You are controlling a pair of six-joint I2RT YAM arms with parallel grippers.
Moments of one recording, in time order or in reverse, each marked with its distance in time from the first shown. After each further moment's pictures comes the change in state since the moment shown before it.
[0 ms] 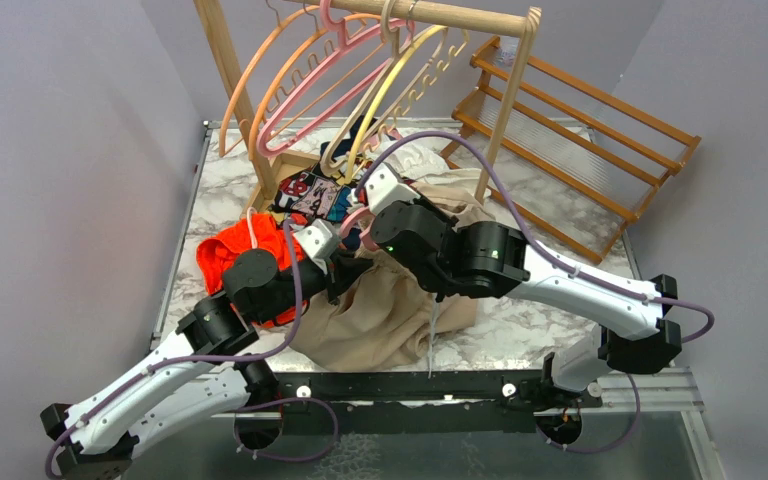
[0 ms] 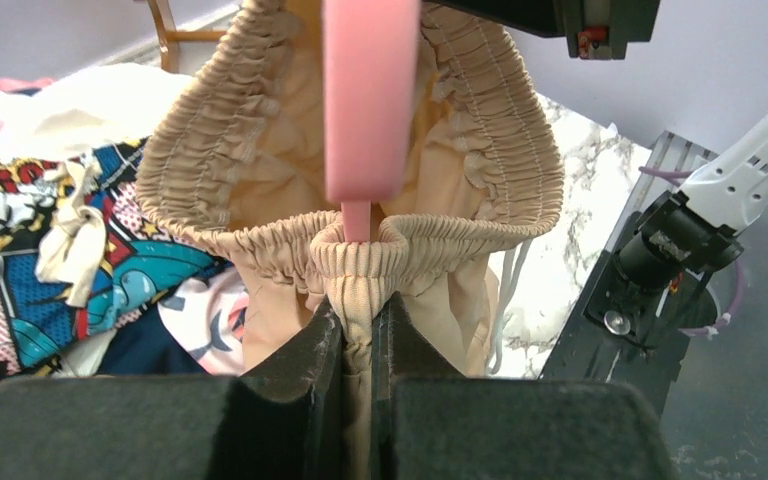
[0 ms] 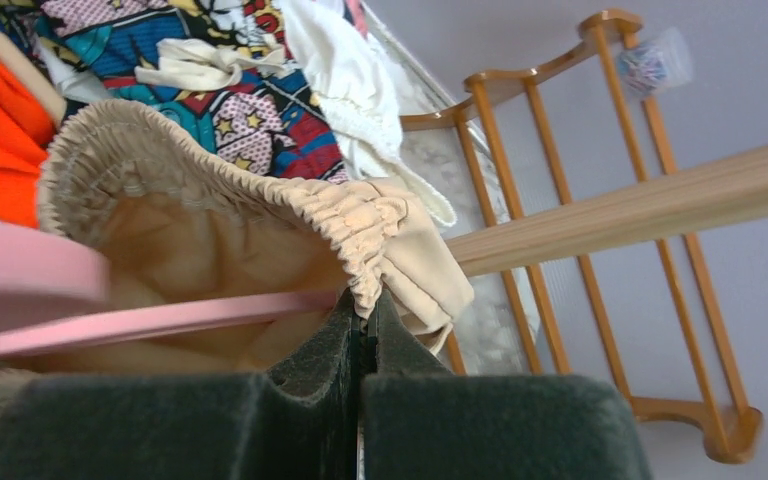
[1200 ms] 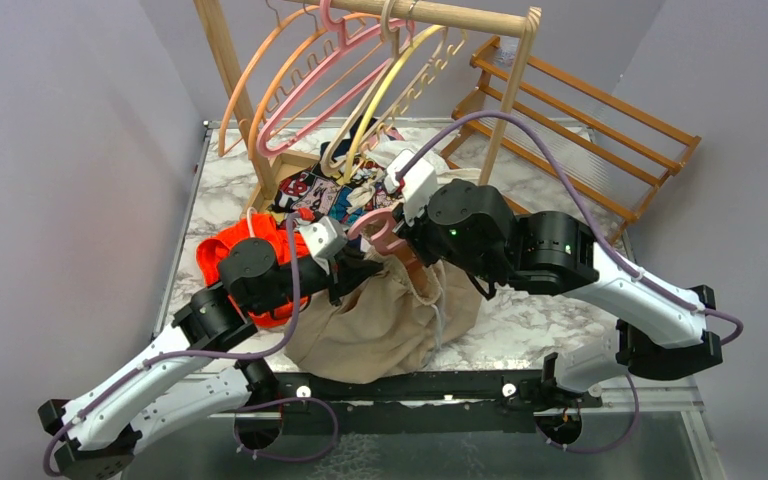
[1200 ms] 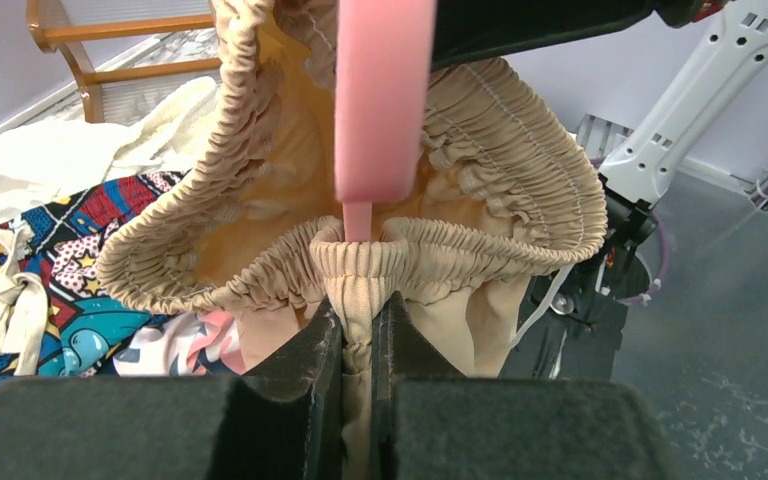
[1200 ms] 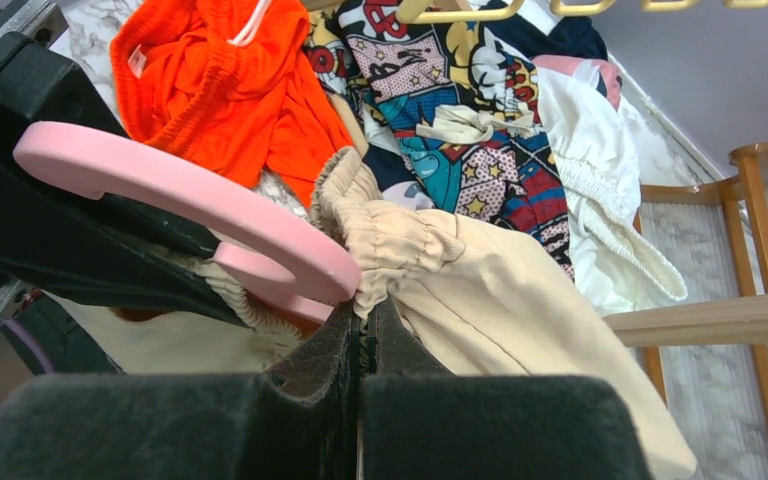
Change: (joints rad) left arm 0.000 0.048 0.137 -0.066 0.166 0.033; right arm -0.001 -0.115 0.123 -0.034 -0.497 0.146
